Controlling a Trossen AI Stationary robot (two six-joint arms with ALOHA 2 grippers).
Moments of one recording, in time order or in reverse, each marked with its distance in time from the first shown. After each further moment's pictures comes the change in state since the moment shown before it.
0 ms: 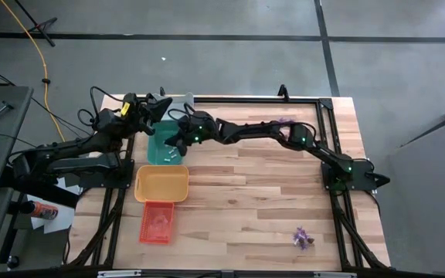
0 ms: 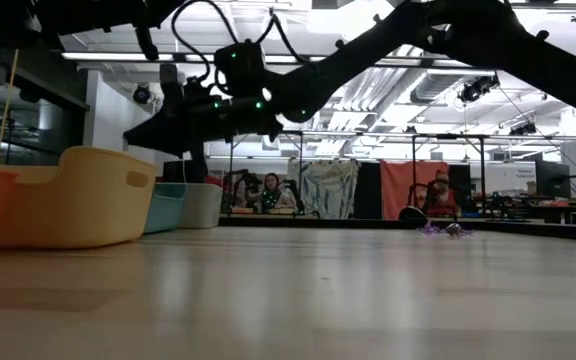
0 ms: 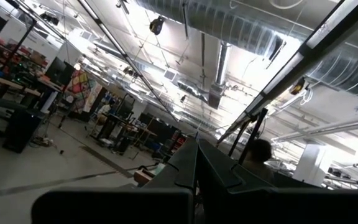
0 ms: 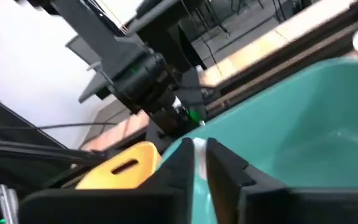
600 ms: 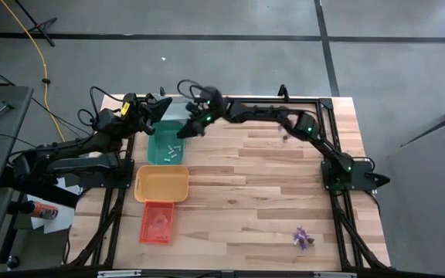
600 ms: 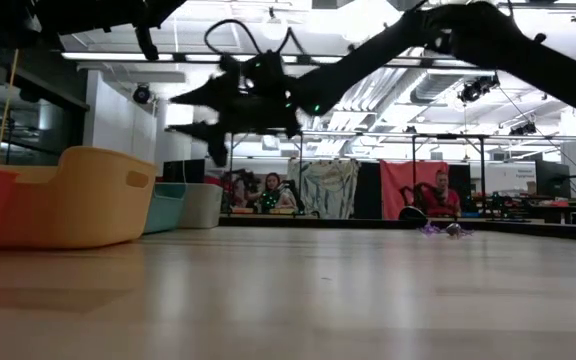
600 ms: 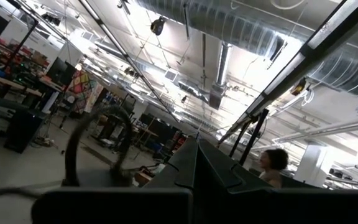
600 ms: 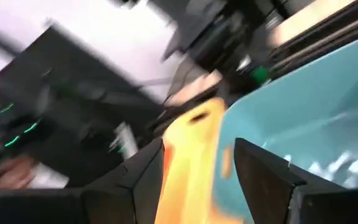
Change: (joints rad) left arm 0.000 0.000 0.000 -0.001 -0.004 -0.001; right arm -0.158 -0.077 -0.009 -0.133 -0.605 0.061
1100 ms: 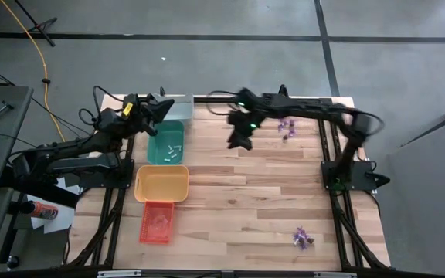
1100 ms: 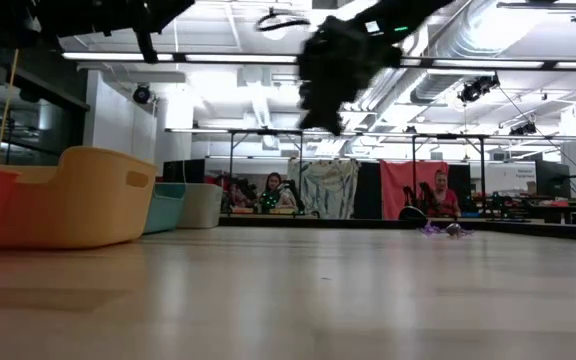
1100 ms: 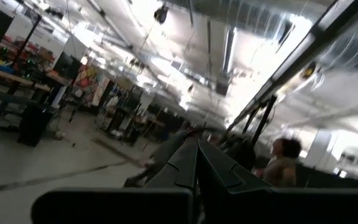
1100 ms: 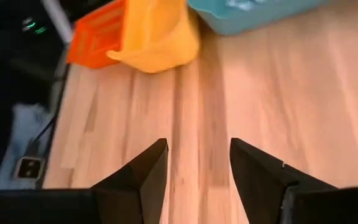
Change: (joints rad) left arm -0.001 0.000 0.000 -0.063 0.010 0.056; right arm -0.016 -0.662 -0.577 -0.758 0.325 -0.614
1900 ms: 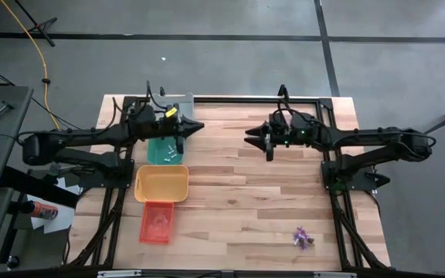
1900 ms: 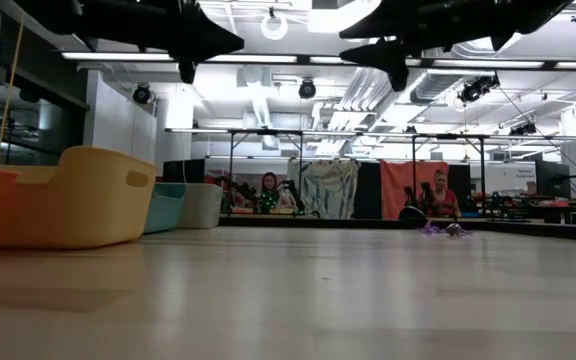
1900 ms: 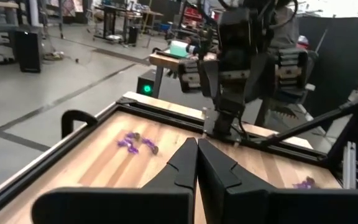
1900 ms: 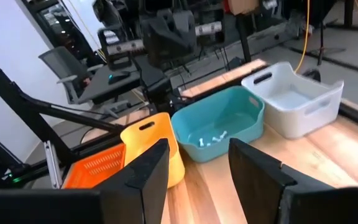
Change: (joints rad) left arm -0.158 0.283 0.205 -0.393 0.073 0.339; right arm 0.191 -0.613 -0.687 0.880 0.526 0.372
